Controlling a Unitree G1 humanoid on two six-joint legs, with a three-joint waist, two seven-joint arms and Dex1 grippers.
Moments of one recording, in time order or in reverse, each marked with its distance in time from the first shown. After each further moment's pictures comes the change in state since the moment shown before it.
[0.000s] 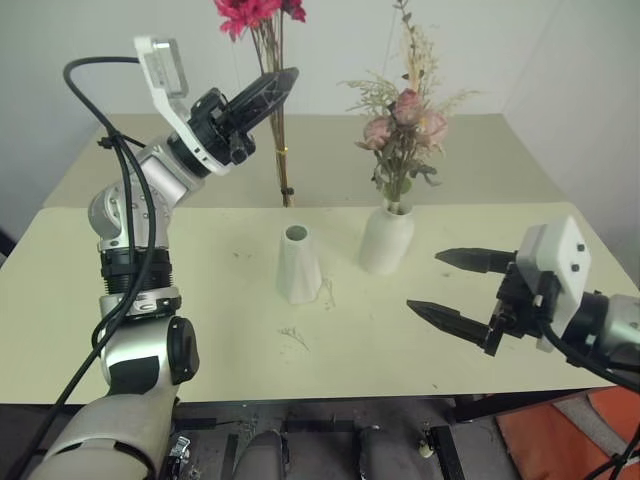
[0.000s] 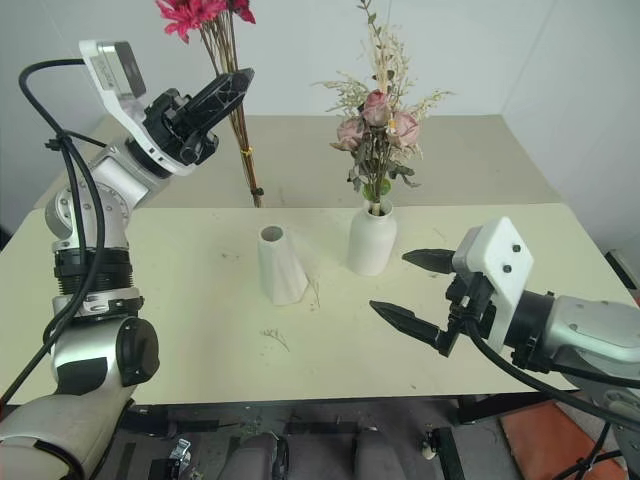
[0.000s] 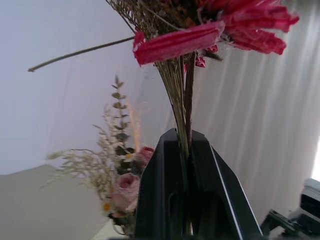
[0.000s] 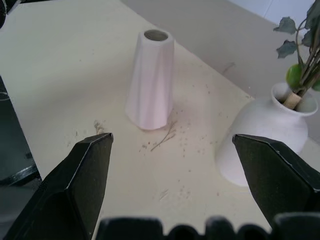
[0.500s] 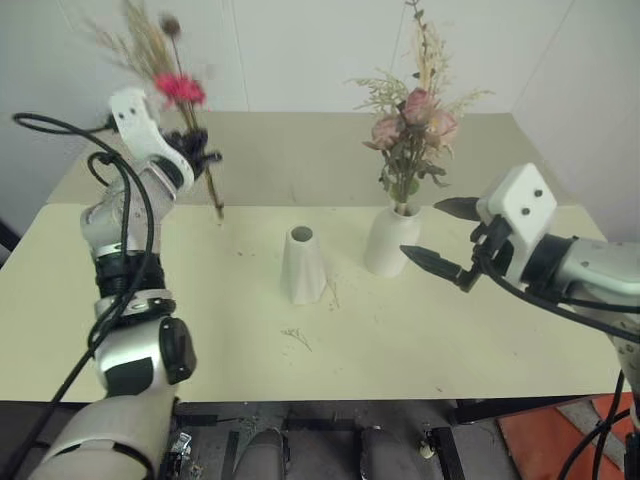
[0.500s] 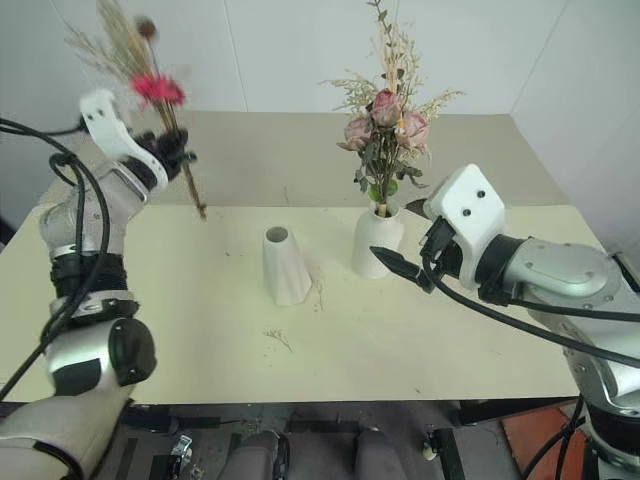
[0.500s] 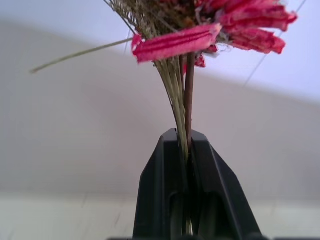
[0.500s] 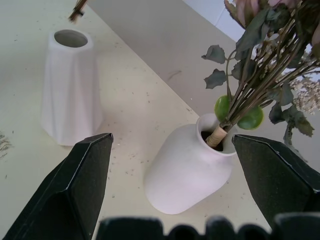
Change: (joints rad) left arm 0.009 -0.042 0.145 0.105 0.360 -0.125 0.744; right arm -0.312 0.027 0.305 0.165 -0.317 -0.034 -0.047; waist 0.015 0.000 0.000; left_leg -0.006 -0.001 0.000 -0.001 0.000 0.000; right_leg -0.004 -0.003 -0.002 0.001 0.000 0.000
